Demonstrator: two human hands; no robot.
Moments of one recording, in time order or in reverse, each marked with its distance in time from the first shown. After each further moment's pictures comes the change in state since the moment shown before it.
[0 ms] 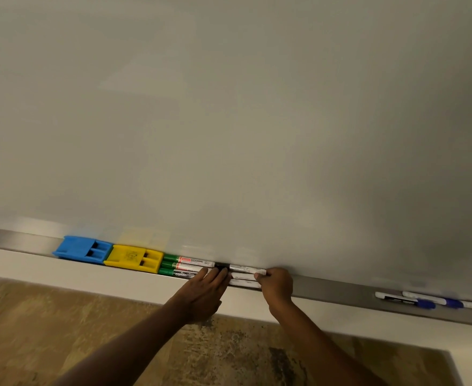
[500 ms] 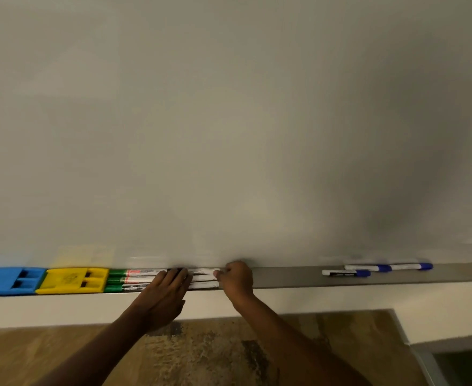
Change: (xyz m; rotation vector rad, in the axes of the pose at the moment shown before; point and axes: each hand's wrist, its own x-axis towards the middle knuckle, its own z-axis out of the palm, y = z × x) left_hand 0.020 0.006 -0.008 -0.014 0.112 -0.001; right_hand -0.006 -0.003 -0.029 -0.062 -0.031 -0.049
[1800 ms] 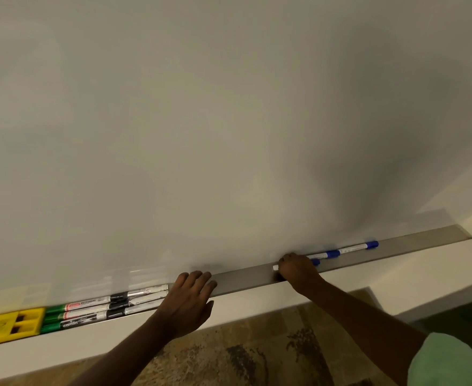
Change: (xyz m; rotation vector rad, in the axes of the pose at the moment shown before) left_hand 0.114 0.122 -0.059 -0.161 0.219 0.153; right_hand 0.073 0.178 -0.215 -1.326 -0.138 -0.319
